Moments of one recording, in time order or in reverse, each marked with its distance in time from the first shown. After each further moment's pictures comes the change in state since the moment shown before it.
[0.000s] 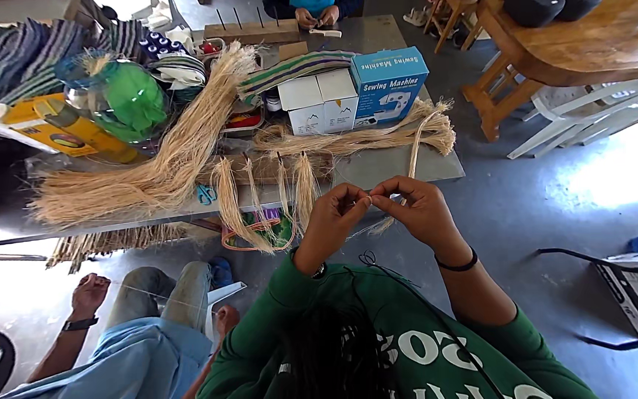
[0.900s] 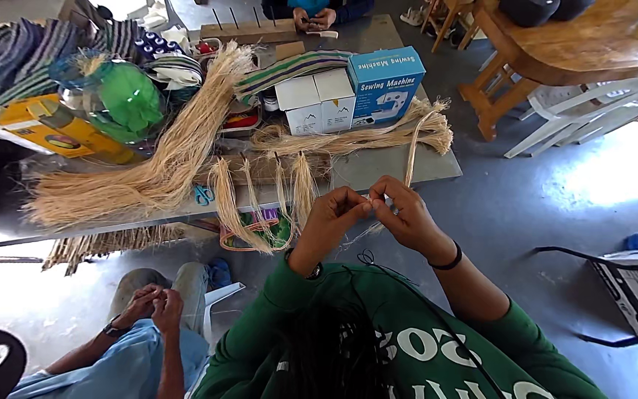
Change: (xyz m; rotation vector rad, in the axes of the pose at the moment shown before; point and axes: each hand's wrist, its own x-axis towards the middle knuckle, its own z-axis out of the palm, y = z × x) left_hand -0.002 -0.003 -0.004 -0.121 -0.088 -0.030; right_hand -0.002 0.012 0.010 -0.185 -0.087 -0.187
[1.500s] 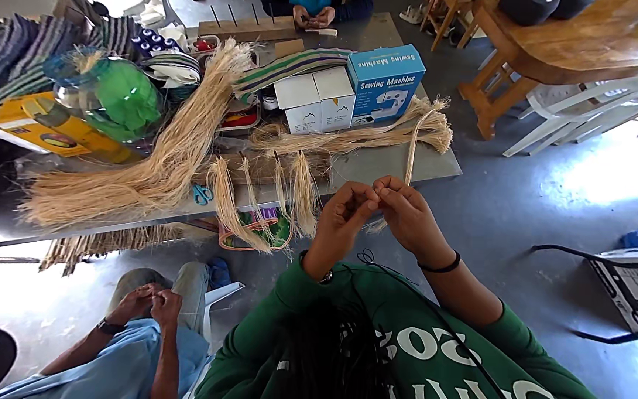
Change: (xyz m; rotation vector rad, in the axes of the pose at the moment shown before) left_hand 0.001 -0.012 0.020 -0.147 0.027 0.195; right_hand -0.006 -0.006 0.014 0.694 0.160 0.409
